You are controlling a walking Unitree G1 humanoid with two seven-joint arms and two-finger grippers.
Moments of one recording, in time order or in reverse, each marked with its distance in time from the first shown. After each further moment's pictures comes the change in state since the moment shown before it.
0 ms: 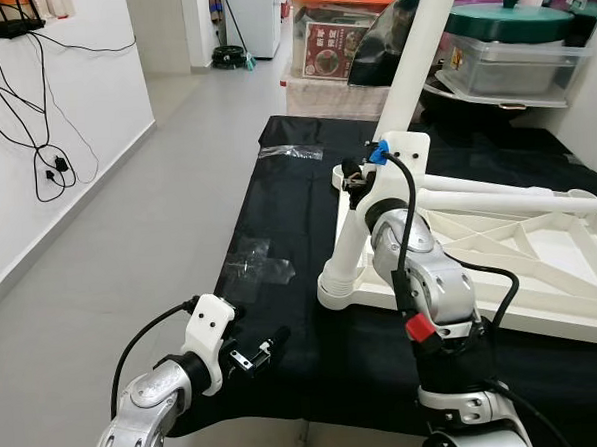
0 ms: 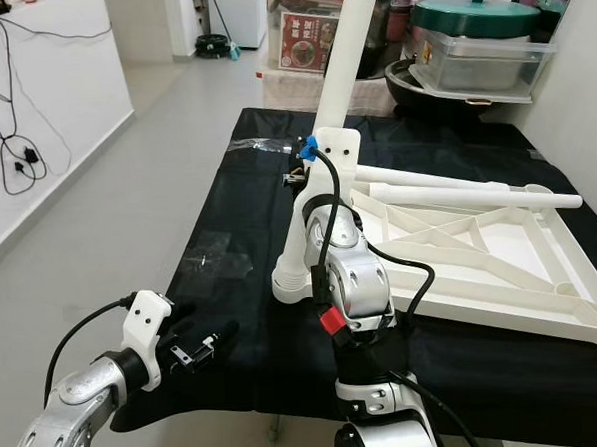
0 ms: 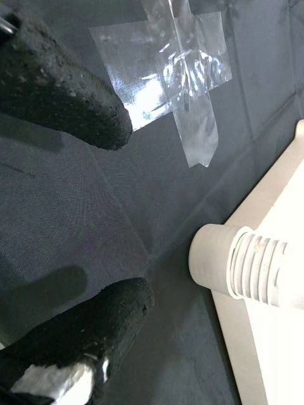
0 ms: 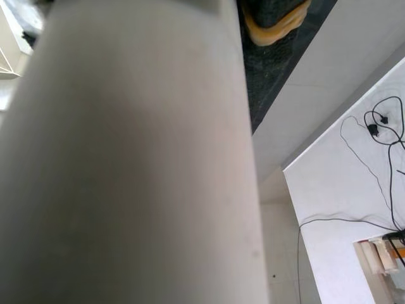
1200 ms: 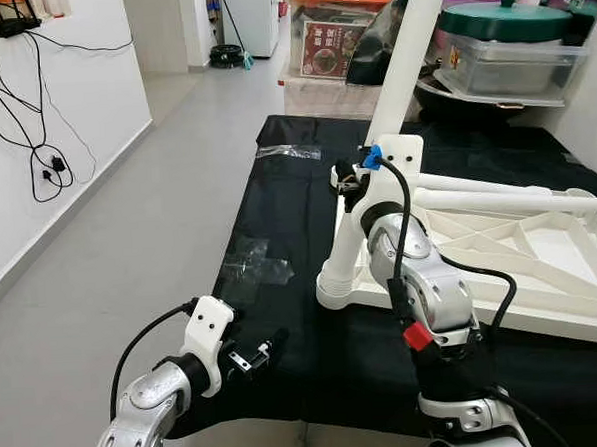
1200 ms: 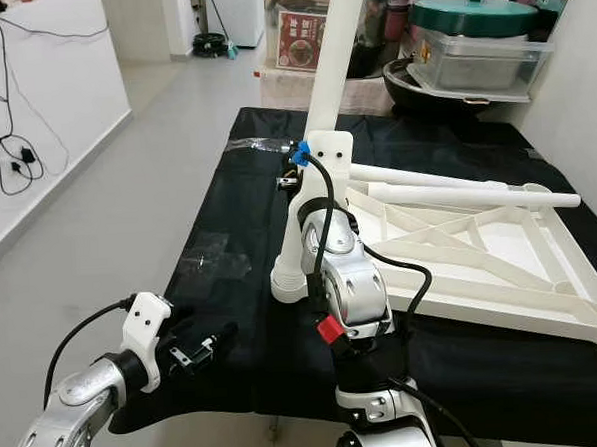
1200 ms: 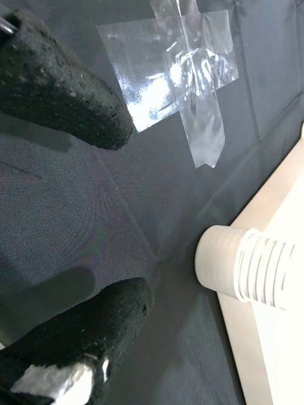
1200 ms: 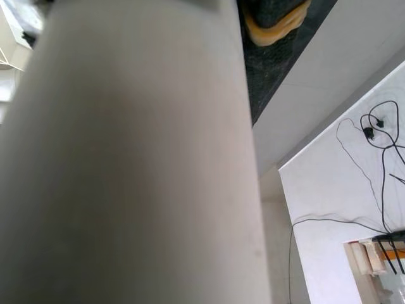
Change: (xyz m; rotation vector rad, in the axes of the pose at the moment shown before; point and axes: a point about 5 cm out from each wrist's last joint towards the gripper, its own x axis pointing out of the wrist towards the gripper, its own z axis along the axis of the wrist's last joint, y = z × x) left arm 0.000 0.001 -0.004 -0.003 0.008 0.005; right arm -0.003 0.005 -0.003 -0.030 -0.006 0.033
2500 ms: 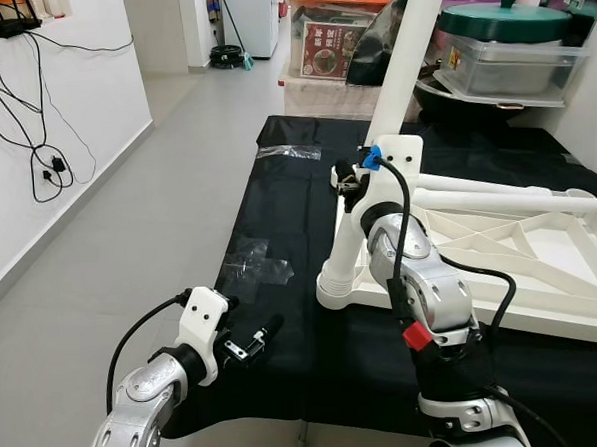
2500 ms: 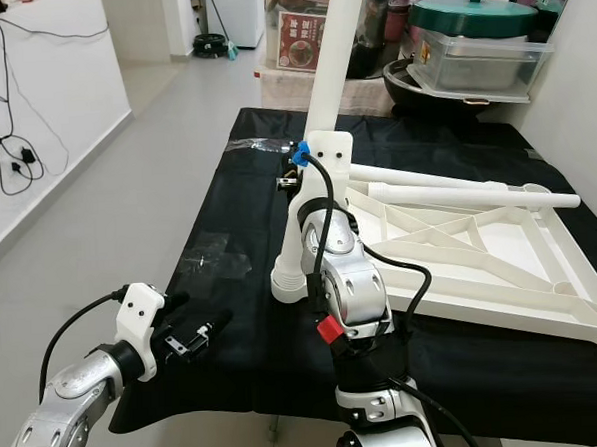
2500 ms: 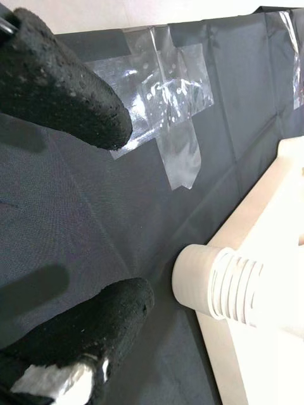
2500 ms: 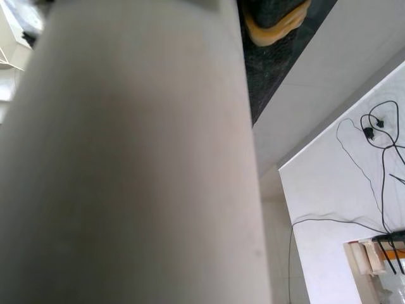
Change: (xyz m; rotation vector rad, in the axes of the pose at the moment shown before) left arm 0.000 0.008 0.009 0.023 -0.044 0.040; right arm 0.000 0.000 0.001 0.001 -0.013 0.000
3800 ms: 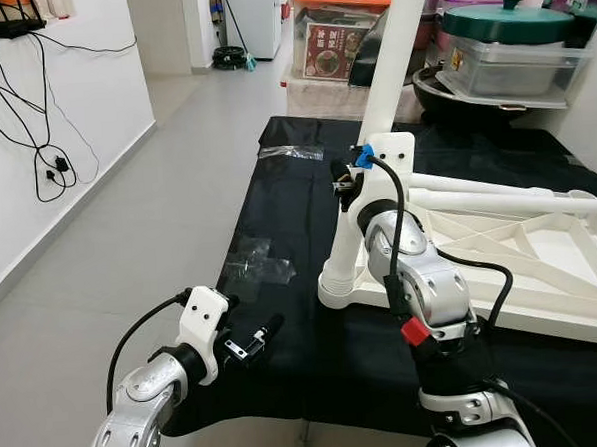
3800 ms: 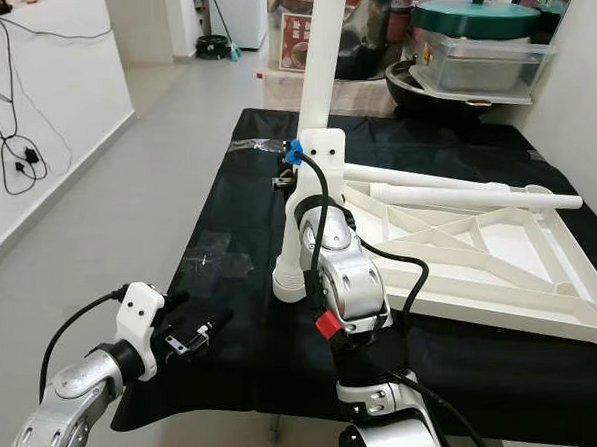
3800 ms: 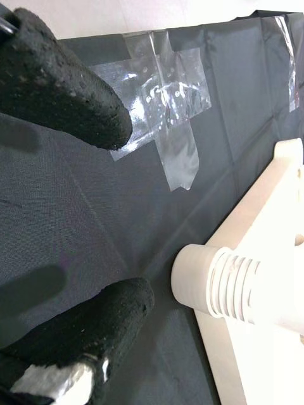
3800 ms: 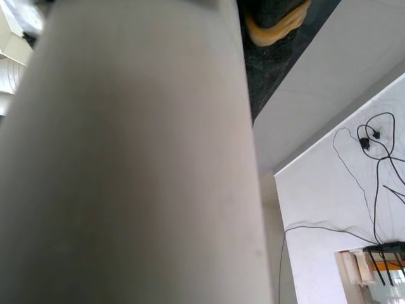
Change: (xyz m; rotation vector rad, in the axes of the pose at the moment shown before) left arm 0.000 0.000 0.001 0.004 -0.007 -0.001; right arm 0.004 0.003 0.001 -0.041 0.006 0.026
